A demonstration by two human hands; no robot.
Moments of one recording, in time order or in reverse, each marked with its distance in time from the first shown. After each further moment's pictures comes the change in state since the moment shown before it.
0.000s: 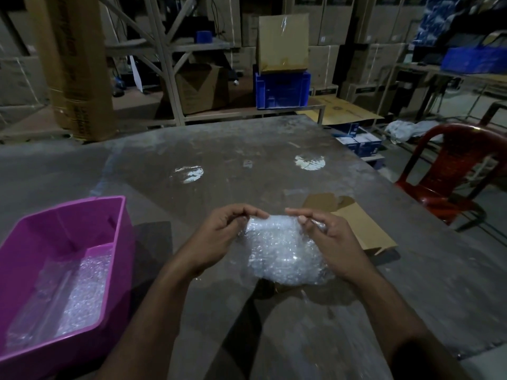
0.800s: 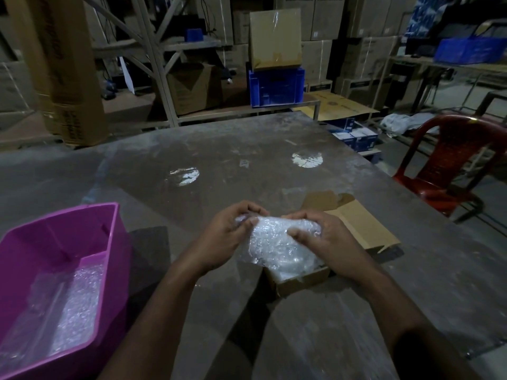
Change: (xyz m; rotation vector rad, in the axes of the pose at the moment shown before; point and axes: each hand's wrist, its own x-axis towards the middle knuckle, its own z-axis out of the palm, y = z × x) left_hand 0.021 -0.010 0.005 0.092 -0.037 0.035; right_hand 0.014 0.015 -0.006 -0.163 -0.096 -0.023
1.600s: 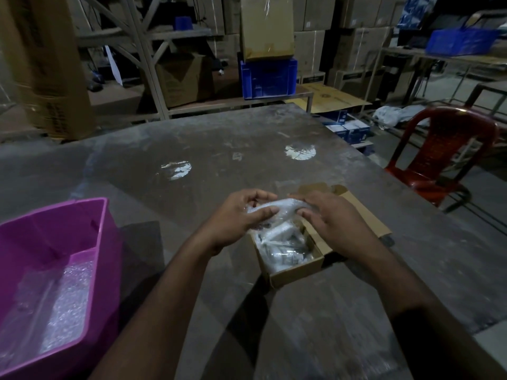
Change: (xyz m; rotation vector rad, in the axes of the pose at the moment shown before) left_hand 0.030 0.004 0.019 -0.145 -0.090 -0.119; right_hand 0.015 0.013 -0.024 -0.688 0.097 -0.181
